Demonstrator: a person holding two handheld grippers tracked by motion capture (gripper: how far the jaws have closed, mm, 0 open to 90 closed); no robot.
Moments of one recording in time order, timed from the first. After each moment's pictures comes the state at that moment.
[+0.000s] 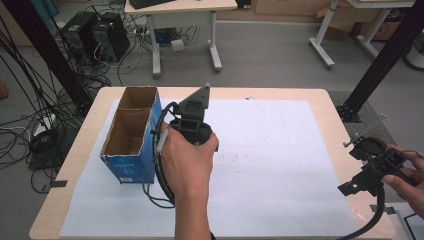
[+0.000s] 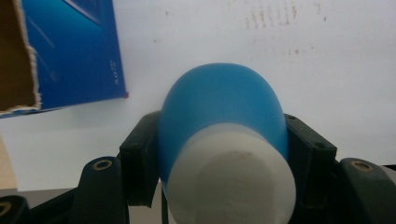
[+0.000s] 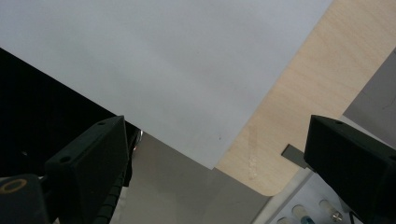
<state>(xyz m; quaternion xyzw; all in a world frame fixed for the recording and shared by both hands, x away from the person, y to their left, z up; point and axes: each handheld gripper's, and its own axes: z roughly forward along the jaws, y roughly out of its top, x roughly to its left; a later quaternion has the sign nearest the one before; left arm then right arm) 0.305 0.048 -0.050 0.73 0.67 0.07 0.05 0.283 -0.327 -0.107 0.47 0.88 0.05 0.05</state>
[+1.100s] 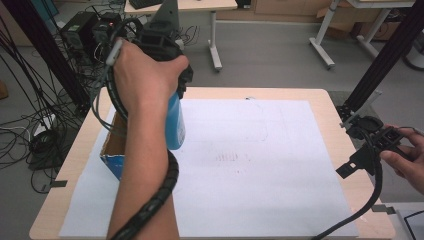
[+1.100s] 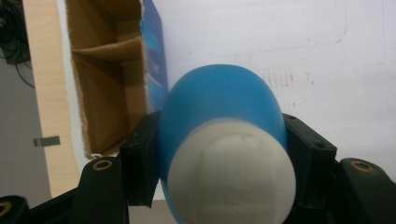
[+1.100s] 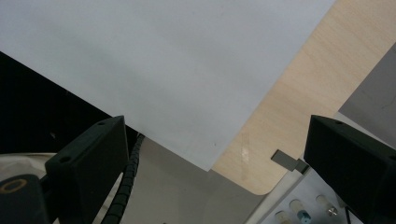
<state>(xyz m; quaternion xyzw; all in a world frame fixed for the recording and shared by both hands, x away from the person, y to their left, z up) 0.350 0.105 0.061 0.73 0.67 0.10 0.08 0.322 -0.315 -0.079 0.47 0.88 0.04 0.03</state>
